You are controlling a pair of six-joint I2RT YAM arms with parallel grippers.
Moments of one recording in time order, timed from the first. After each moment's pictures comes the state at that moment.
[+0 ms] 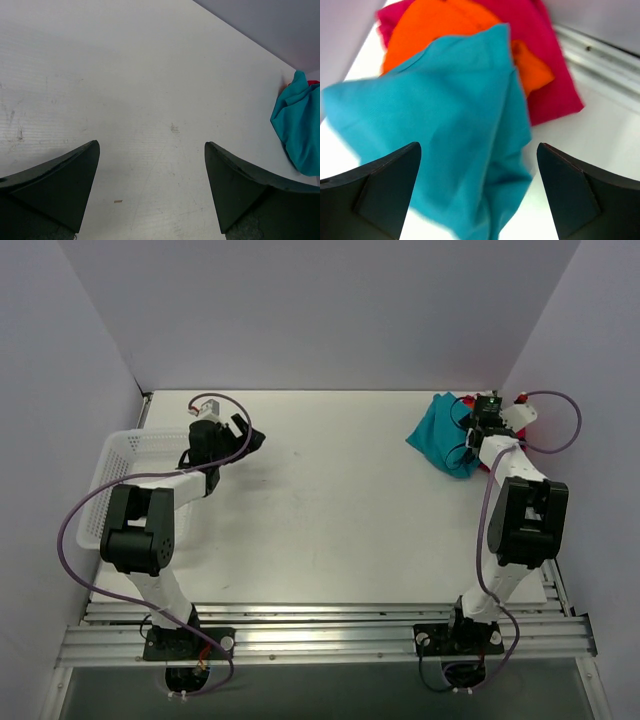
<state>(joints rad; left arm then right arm) -0.14 1.80 1.02 0.42 0.19 -0.65 -0.15 1.82 1.32 -0.21 0.52 0.77</state>
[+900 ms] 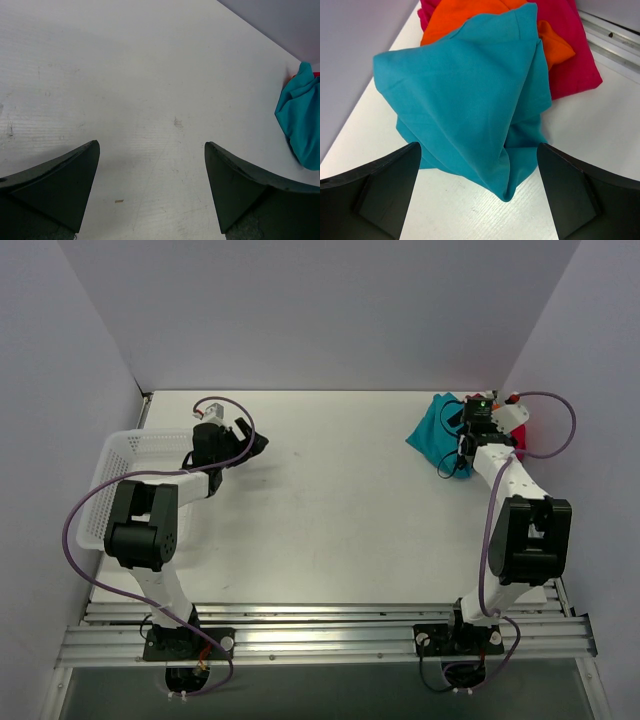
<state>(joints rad) -0.15 1.85 1.02 0.44 0.21 -0.65 -0.06 1.66 1.22 -0.21 0.51 0.80</state>
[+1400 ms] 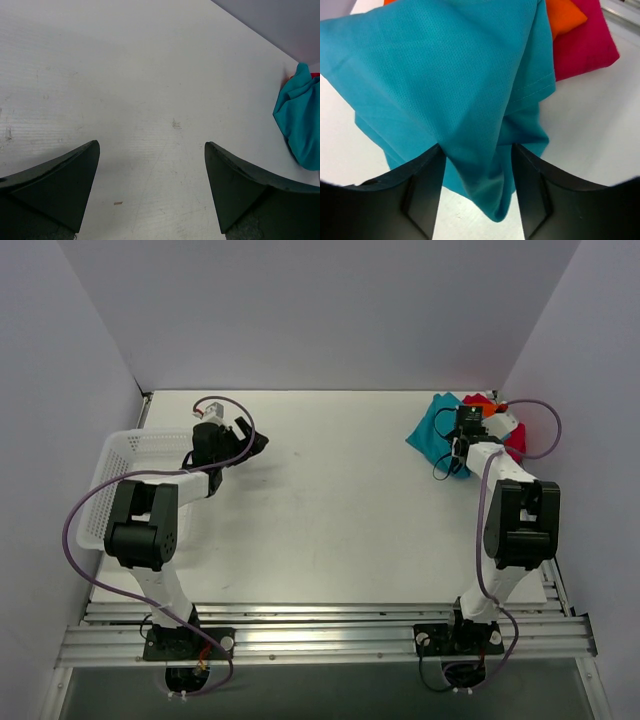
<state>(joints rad) -0.15 1.85 1.02 0.45 0.21 -0.65 -0.06 1.79 1.21 -0.21 0.49 0.82</state>
